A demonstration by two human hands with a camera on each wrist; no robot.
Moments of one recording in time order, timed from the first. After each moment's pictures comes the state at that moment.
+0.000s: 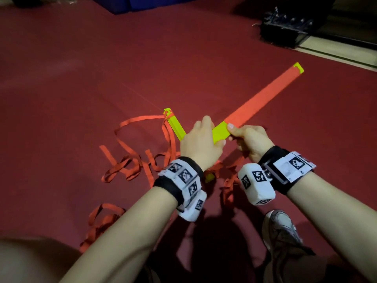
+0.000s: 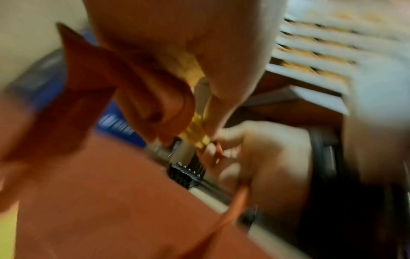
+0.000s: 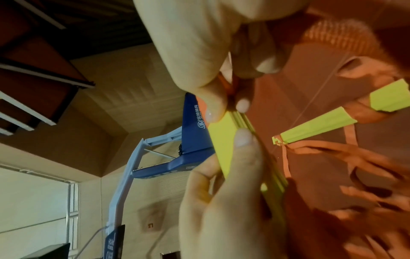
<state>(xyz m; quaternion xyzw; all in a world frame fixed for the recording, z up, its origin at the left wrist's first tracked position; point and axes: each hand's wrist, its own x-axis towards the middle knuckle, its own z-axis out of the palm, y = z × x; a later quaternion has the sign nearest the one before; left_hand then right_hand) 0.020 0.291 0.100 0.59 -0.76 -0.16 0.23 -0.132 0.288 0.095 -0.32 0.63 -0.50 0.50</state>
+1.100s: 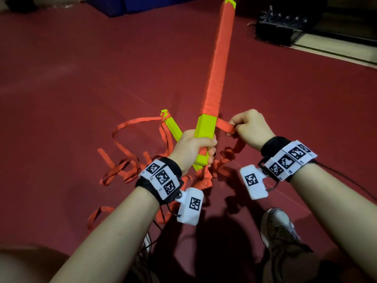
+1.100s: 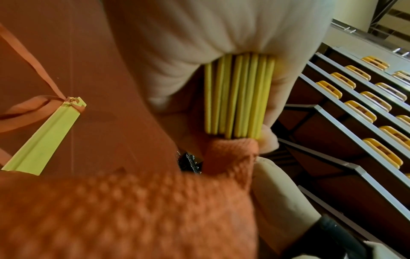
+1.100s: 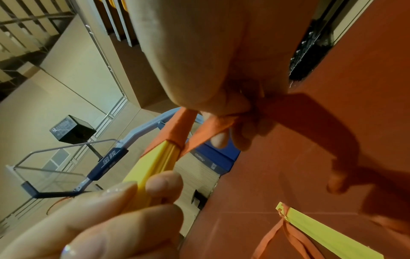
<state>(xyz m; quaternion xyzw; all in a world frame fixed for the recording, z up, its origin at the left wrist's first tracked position) 0.035 0.292 0.100 0.41 -0.51 -0.68 0.34 -0.155 0.282 0.122 -0.63 0.67 -0.29 0.26</state>
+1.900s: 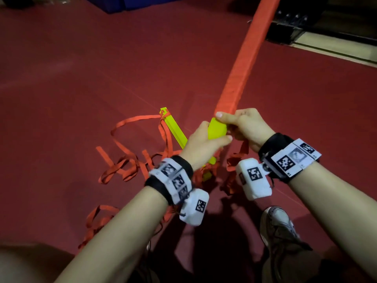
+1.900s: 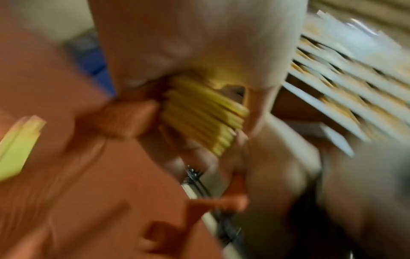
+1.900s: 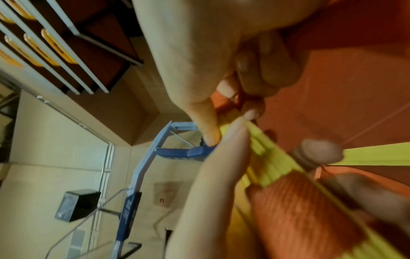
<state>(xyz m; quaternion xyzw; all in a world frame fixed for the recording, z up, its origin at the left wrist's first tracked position) 0.016 0.294 0.105 0.49 -0.63 -0.52 0.30 -0.134 0.283 0.127 -0.45 0.60 -0.46 0.48</state>
